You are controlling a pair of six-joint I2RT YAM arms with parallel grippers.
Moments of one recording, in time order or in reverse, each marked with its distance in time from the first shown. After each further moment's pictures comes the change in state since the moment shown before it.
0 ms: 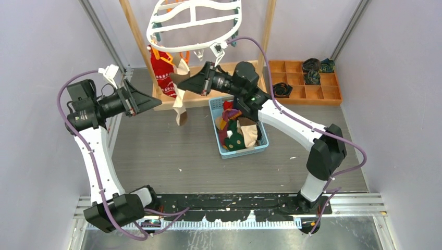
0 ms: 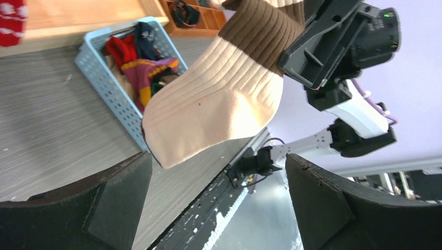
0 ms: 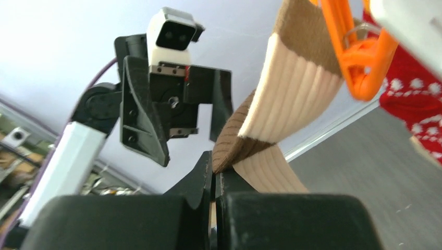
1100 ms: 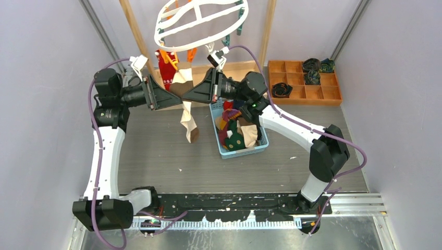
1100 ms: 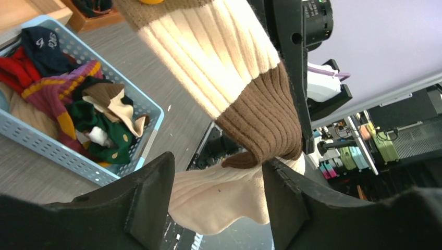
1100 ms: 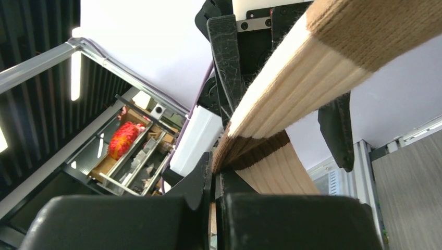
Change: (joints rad) left arm -0.343 -0.013 -0.153 0.619 0.011 -0.435; right arm -0.020 -0.038 -0.169 0.406 -0.267 0.613
